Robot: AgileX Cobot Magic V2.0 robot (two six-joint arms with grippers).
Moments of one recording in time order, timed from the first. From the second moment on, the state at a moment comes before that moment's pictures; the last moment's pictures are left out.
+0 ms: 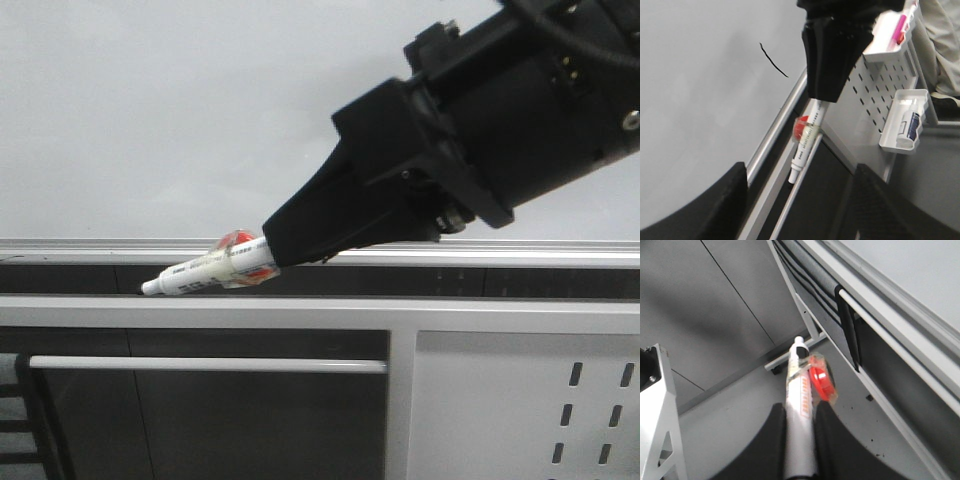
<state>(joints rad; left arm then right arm) -1.01 0.52 -0.31 0.56 0.23 0.02 0.54 1.37 -0.67 -1.61 -0.58 1.55</state>
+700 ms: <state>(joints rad) -0.95 0.81 -0.41 0.69 0.19 0.02 0.54 1.34 -0.81 -1.84 -0.70 1.90</state>
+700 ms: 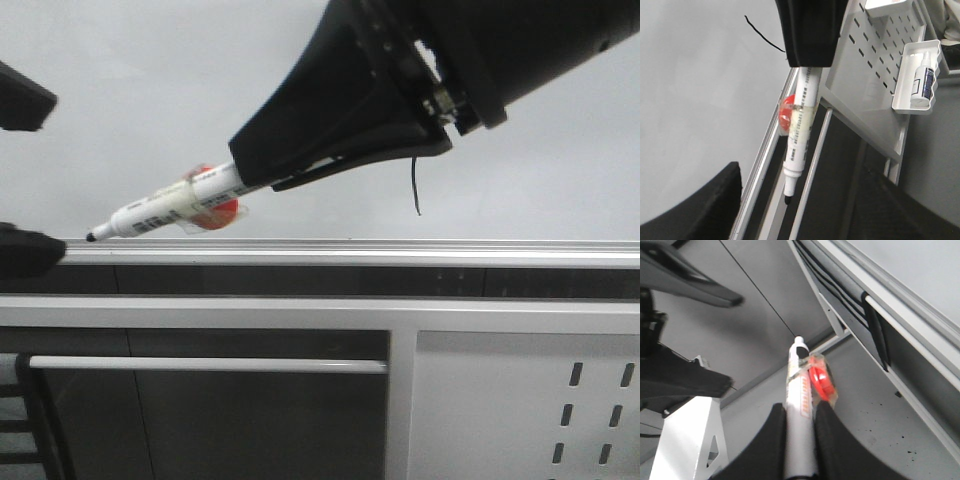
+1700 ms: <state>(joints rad) -0.94 1.01 -0.53 0.78 0.18 0.02 0.54 1.34 -0.83 -1.84 -0.71 1.99</state>
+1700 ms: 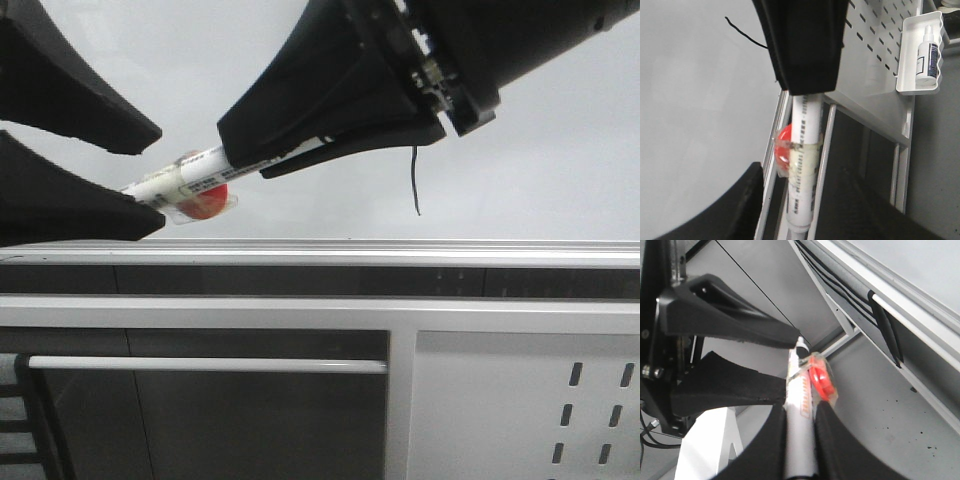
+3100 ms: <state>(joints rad) -0.93 1.01 -0.53 0.78 0.22 -0.07 0.55 1.34 -0.85 -1.84 -0.64 2.01</state>
